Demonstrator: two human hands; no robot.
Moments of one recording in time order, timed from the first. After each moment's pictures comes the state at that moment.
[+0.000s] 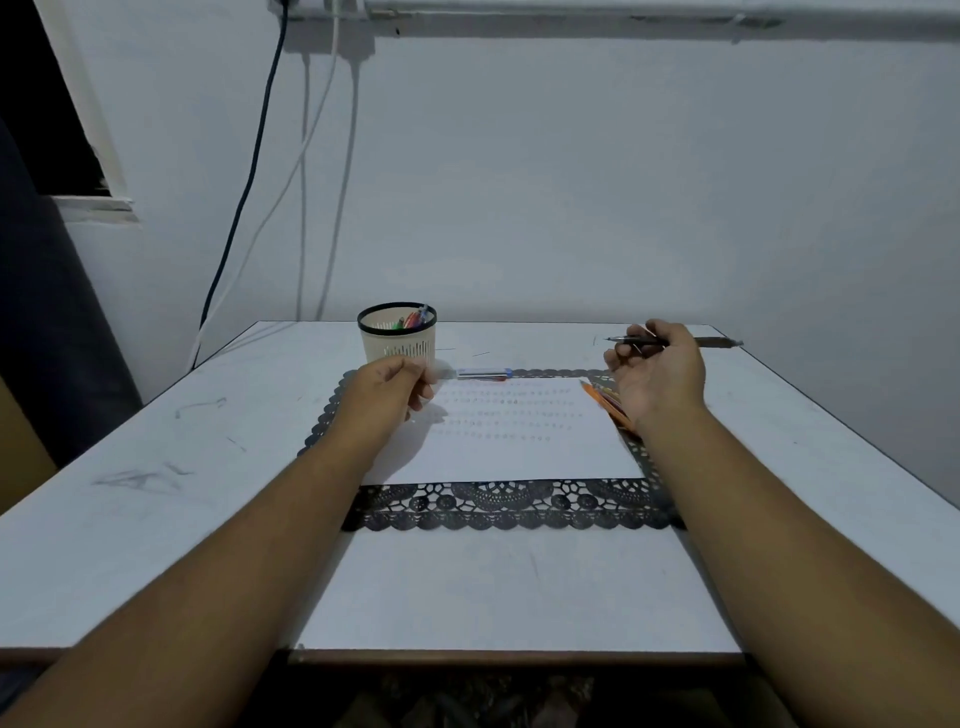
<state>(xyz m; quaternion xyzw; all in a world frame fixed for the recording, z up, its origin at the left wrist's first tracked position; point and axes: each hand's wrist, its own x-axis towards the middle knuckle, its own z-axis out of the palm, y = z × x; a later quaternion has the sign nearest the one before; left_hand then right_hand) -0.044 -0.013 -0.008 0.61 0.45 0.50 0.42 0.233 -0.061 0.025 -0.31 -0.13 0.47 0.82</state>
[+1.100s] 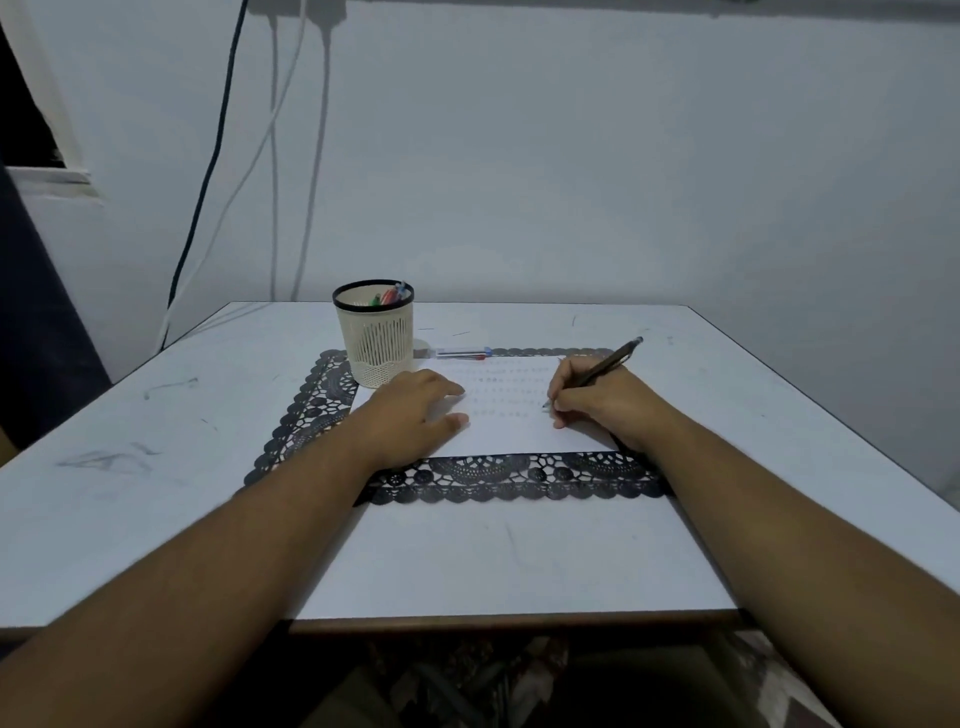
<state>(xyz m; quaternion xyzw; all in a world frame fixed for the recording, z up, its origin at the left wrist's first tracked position) -0.031 -0.001 -0.041 0.89 0.40 0.18 0.11 0.247 -0.075 -0.022 -0.55 -0.57 0.39 0.47</state>
